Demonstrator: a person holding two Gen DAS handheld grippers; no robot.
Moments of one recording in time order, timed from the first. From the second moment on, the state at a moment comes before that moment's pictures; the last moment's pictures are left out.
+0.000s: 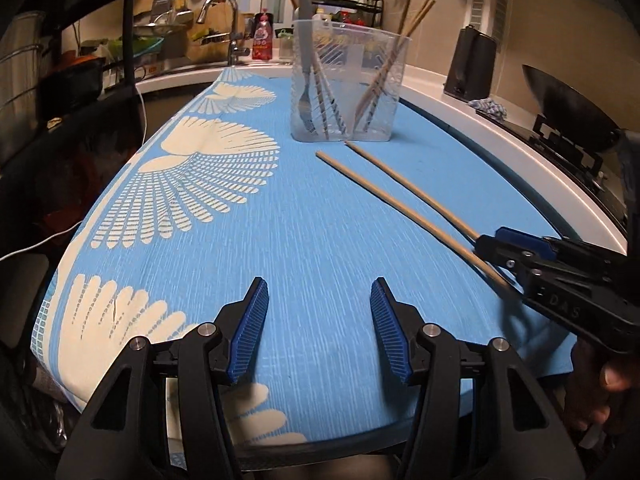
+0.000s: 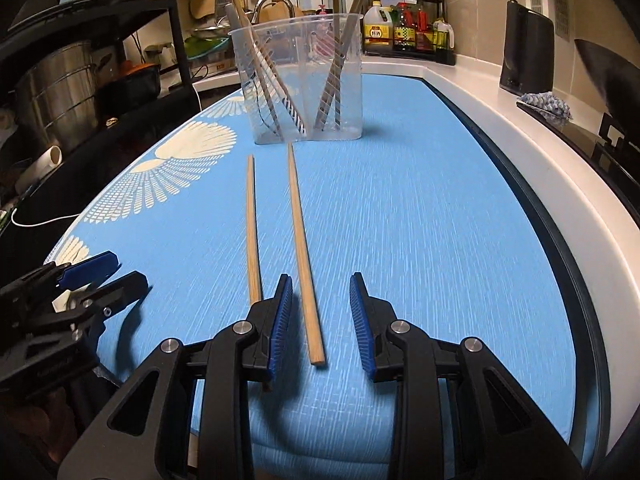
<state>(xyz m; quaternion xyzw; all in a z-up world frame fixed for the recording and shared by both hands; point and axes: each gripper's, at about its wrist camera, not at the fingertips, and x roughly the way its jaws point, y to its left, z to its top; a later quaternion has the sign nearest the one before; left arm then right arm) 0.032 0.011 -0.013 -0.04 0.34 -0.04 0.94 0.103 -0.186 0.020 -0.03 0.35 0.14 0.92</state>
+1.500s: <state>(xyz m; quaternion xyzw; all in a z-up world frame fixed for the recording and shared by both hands) 0.037 -0.021 -0.016 0.00 0.34 -0.05 0.94 0.093 -0.203 0.015 0.02 0.35 0.06 0.94</state>
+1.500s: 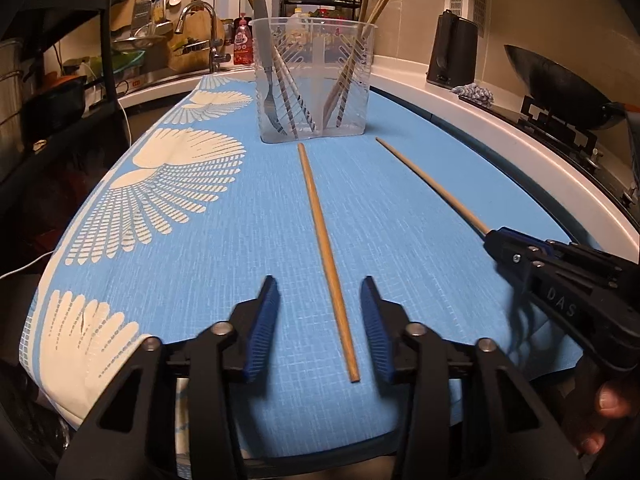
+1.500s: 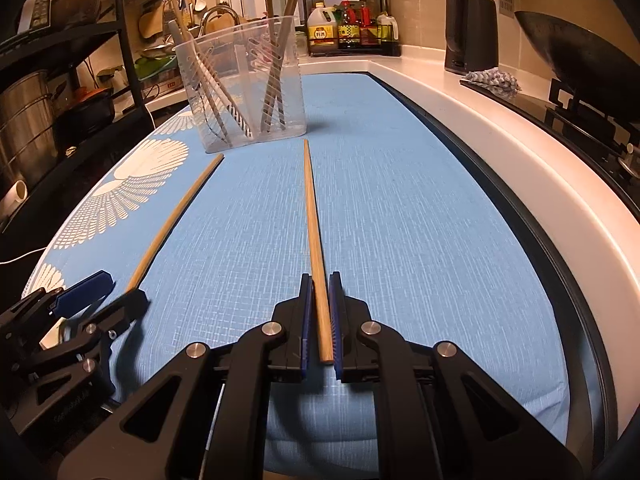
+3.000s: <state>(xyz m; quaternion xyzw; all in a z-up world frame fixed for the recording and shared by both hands) 0.032 0.015 -0.020 -0.02 0.31 -0.02 0.95 0.092 -0.207 0.011 0.00 0.33 0.07 0.94</state>
